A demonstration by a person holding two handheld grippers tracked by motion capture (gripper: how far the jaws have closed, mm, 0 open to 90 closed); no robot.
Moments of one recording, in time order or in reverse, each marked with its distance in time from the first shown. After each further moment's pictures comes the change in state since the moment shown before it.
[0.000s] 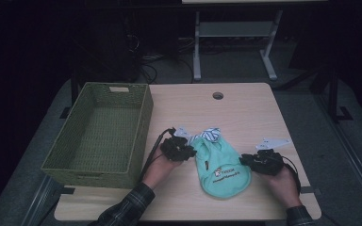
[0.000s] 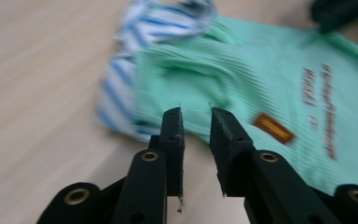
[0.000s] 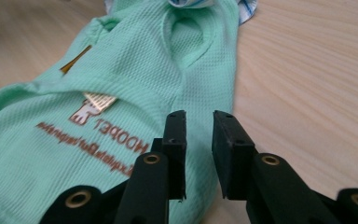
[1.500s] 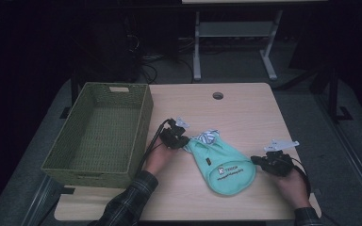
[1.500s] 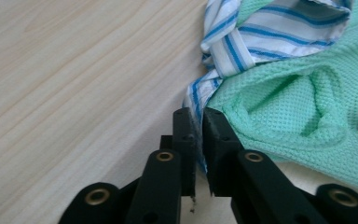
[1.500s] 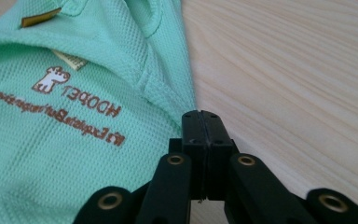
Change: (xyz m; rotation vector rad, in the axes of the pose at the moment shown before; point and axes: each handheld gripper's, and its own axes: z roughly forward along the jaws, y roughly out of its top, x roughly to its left) left arm 0.036 0.008 0.027 0.075 0.112 0.042; right arm -0.019 -0.015 -0.011 0.047 -0.097 -0.011
